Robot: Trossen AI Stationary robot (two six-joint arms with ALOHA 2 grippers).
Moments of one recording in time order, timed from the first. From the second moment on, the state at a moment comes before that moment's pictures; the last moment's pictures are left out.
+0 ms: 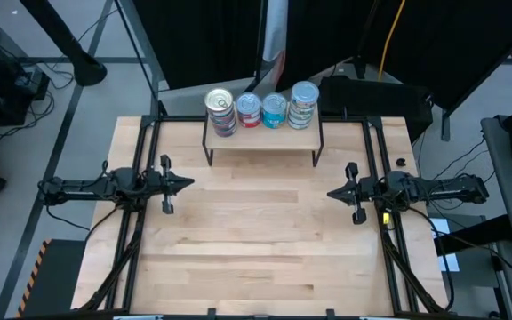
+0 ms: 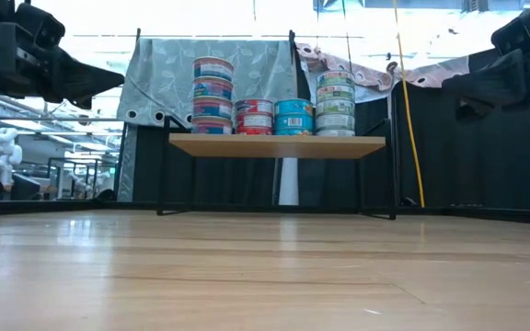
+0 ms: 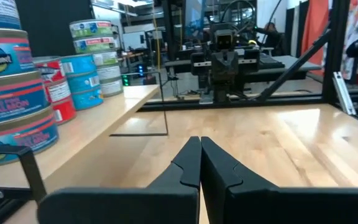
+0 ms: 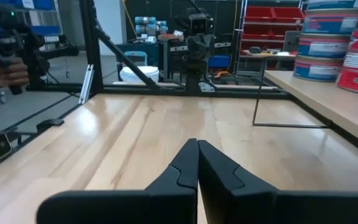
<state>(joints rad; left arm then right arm) -0.01 0.00 0.01 0.03 -0.13 0.11 0.07 0.05 0.02 0.02 0.02 0.01</state>
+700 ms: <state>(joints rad) -0.01 0.00 0.01 0.03 -0.13 0.11 0.07 0.00 0.01 0.02 0.00 -0.02</state>
